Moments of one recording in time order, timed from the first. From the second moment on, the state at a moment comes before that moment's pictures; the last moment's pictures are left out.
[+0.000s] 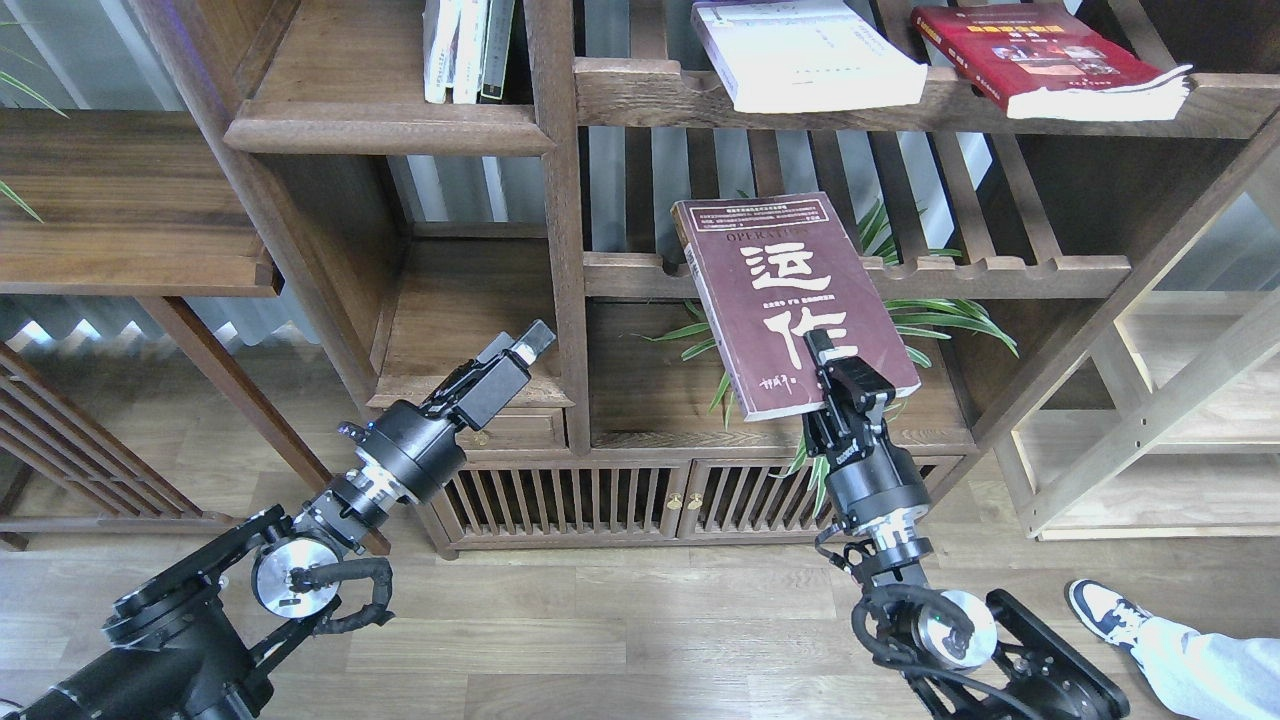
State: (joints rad) left arm -0.39 0.18 -0.70 -1.08 0.12 -0.49 -0.26; right arm 0.04 -0.09 1.03 1.20 0.42 0.58 0.13
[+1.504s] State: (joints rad) left arm -0.38 0.26 -0.62 -1.15 -0.51 -0.49 0.15; right arm 0.03 0.00 0.85 1.19 0.27 0.58 0.07
